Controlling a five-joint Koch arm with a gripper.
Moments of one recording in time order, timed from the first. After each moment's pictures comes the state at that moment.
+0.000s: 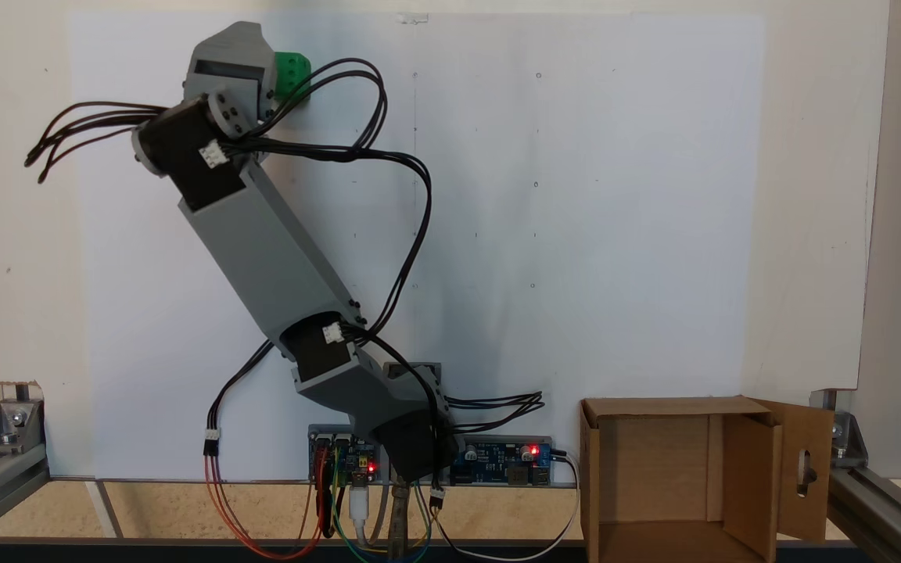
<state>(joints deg) -24.7 54.6 31.8 72.5 30.8</state>
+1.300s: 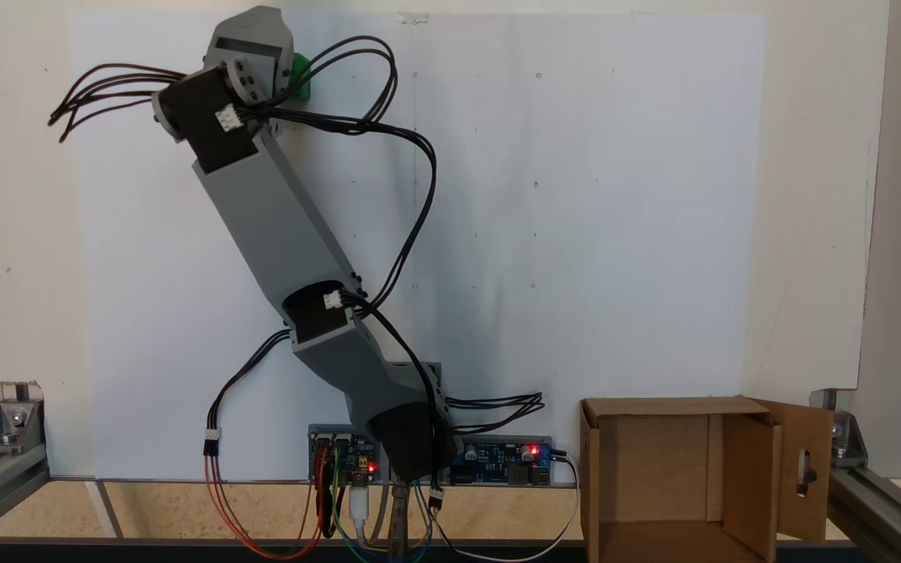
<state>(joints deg) -23.0 46.8 26.2 72.5 30.8</state>
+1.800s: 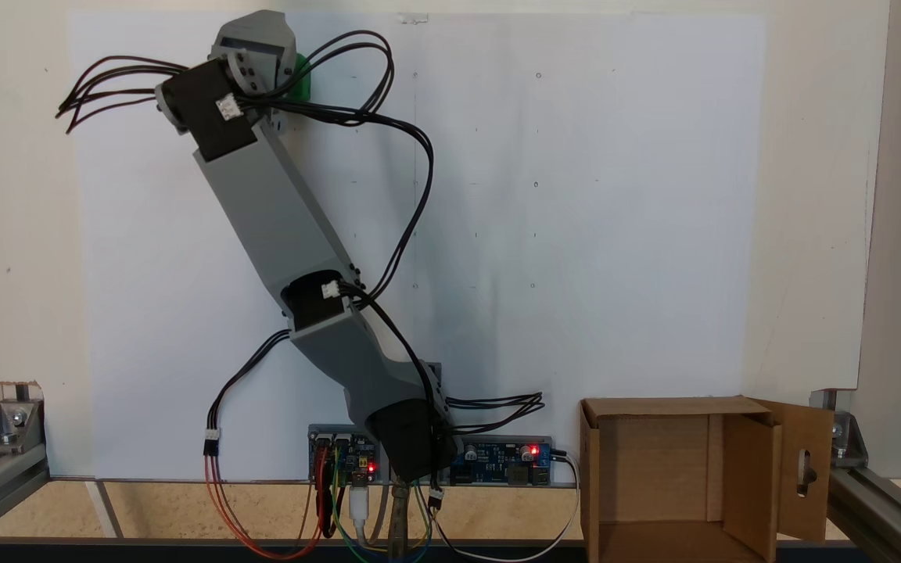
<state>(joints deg) -23.0 43.7 26.2 72.5 30.8</state>
